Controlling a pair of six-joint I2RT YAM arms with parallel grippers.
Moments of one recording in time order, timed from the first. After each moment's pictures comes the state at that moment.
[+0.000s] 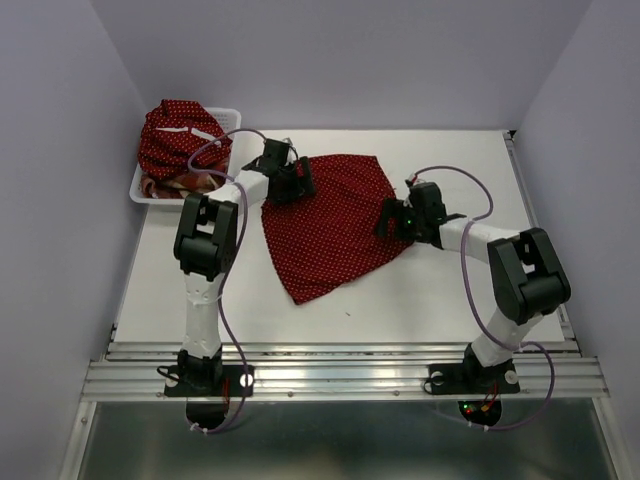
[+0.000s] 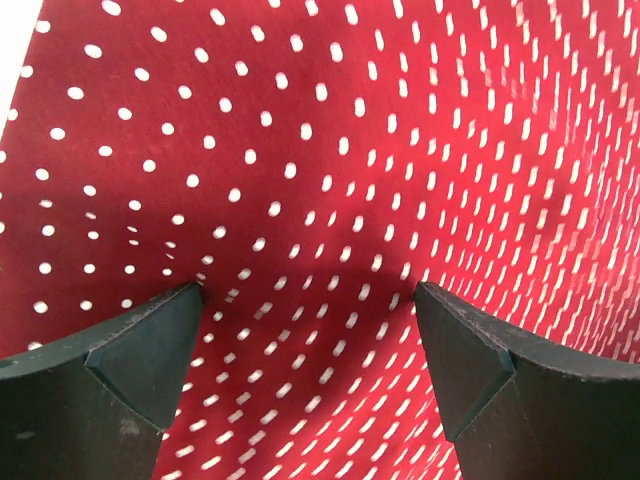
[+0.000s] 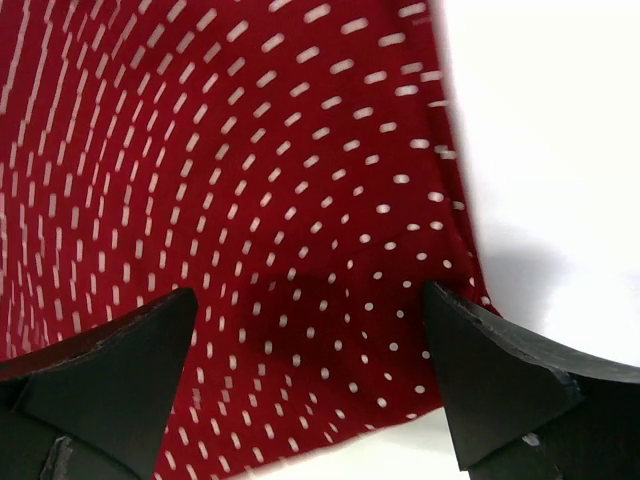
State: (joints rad) left arm -0.33 2.13 1.56 -0.29 0.14 -0.53; right arm 0.26 1.75 0.97 -0.01 -0.15 0.41
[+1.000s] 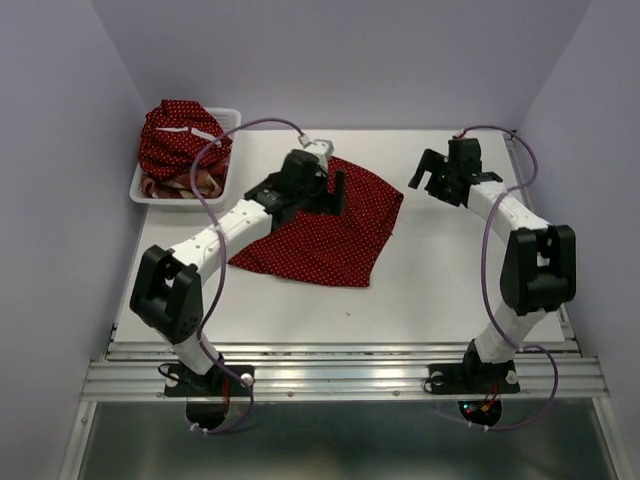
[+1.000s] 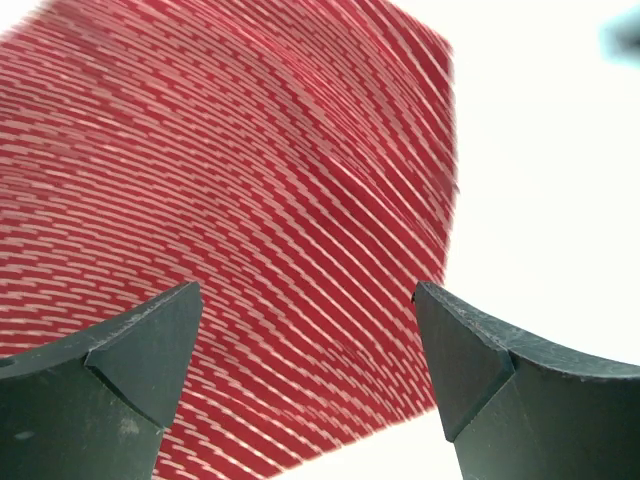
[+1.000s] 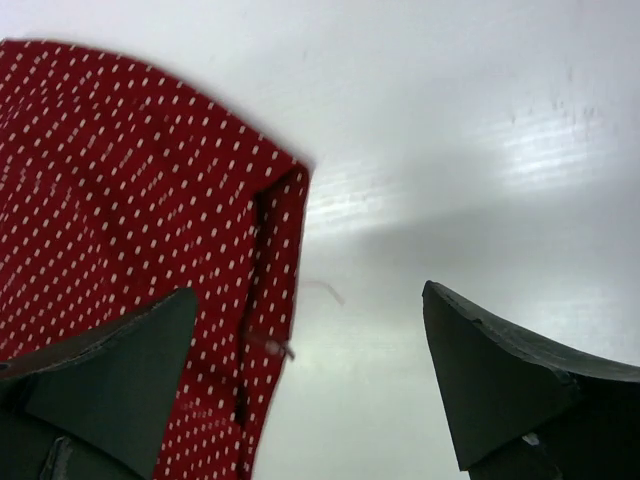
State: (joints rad) left arm -0.53 1.66 1.38 -0.33 0.00 -0.35; right arm 0.12 1.66 1.24 -0.29 -0.05 0.48
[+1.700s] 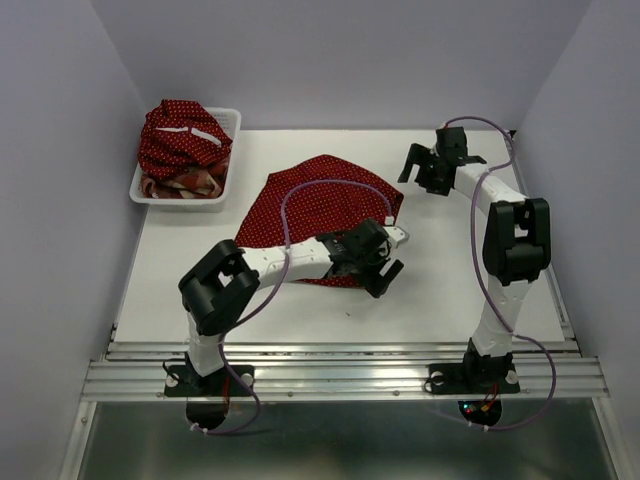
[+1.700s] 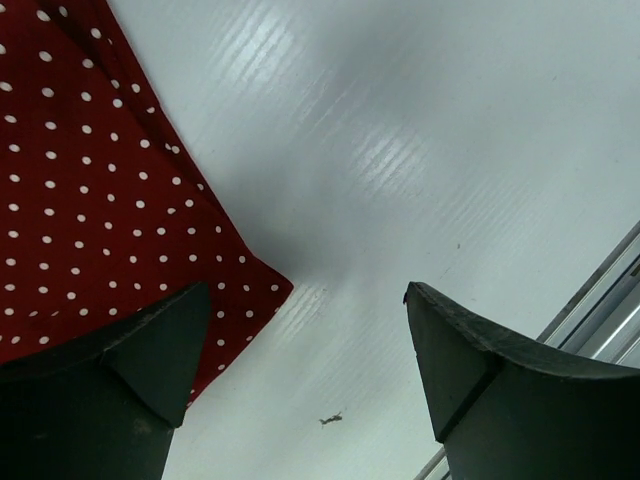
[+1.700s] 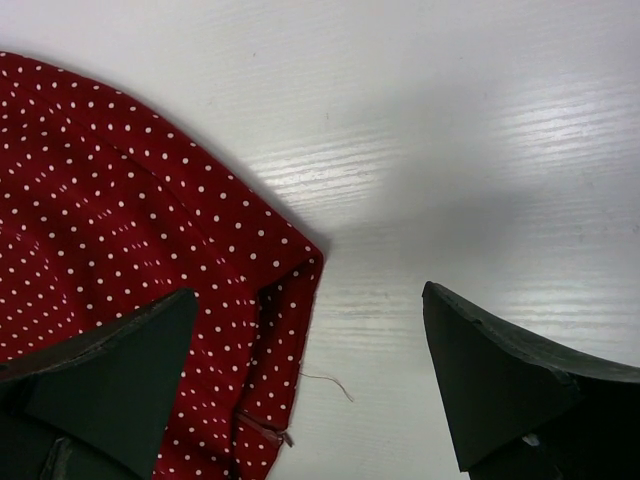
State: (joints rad) left arm -1.00 1.84 1.26 -0.32 0.08 -0.18; right arm 0.09 2.01 1.57 -0.37 -0.13 0.41
